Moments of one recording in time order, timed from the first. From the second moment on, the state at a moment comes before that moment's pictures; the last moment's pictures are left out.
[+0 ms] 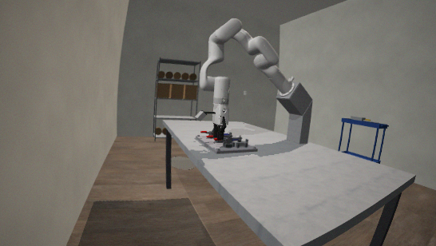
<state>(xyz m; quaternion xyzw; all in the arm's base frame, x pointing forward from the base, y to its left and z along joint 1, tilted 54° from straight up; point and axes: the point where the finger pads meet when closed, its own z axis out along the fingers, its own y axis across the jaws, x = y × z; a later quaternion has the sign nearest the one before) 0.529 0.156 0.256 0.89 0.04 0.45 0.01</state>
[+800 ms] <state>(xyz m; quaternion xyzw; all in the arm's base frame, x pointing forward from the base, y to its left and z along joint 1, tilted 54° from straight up) 0.547 0.157 0.244 0.89 0.04 0.45 0.01</state>
